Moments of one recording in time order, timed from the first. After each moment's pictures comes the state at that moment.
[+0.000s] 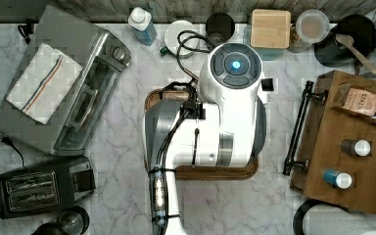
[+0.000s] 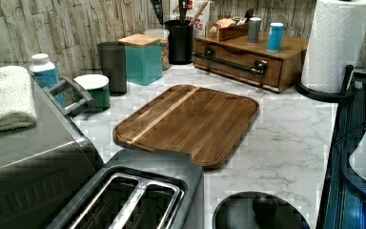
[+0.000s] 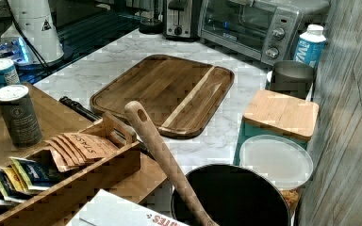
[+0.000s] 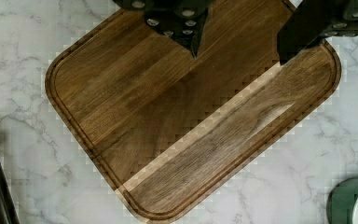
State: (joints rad) arm -0.03 0.06 0.00 -1.86 0.03 0.25 -0.14
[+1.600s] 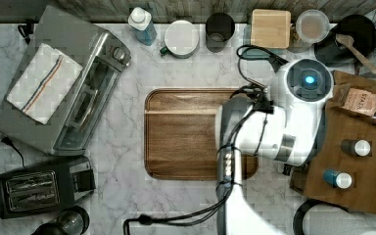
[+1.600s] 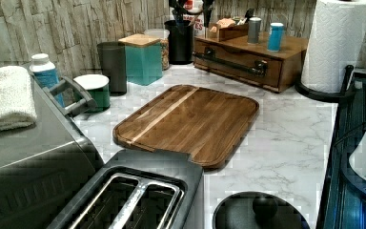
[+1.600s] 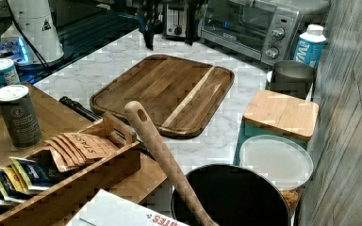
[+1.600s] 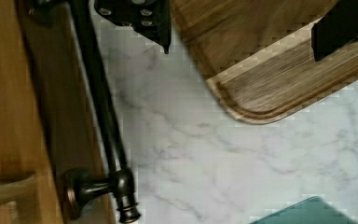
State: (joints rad) arm -0.19 0.17 -0.10 -1.93 -0.09 0.53 -0.51
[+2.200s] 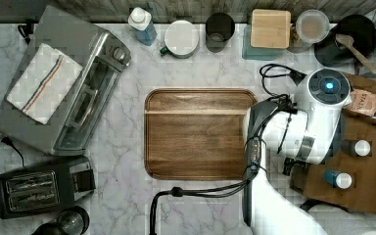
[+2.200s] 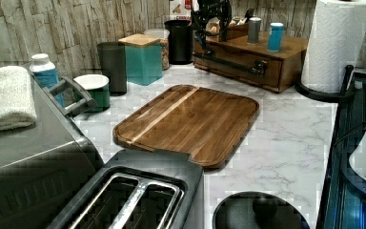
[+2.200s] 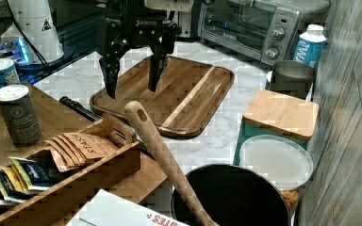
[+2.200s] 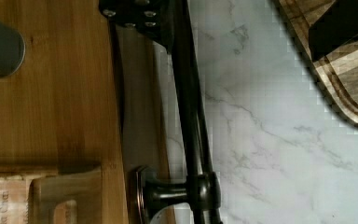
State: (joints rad) arm -0.26 0.28 -0.14 -1.94 -0.20 0.59 -0.64
